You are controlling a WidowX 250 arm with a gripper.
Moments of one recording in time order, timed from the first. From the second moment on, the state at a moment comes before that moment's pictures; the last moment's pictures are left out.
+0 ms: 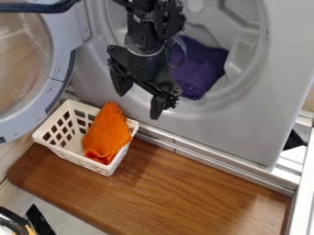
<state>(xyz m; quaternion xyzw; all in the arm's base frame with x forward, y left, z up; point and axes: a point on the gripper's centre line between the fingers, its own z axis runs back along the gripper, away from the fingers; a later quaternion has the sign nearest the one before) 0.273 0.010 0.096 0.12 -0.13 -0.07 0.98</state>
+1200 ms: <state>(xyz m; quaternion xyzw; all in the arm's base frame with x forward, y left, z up) 0.284 0.044 -0.018 0.08 -0.09 -0.02 0.99</state>
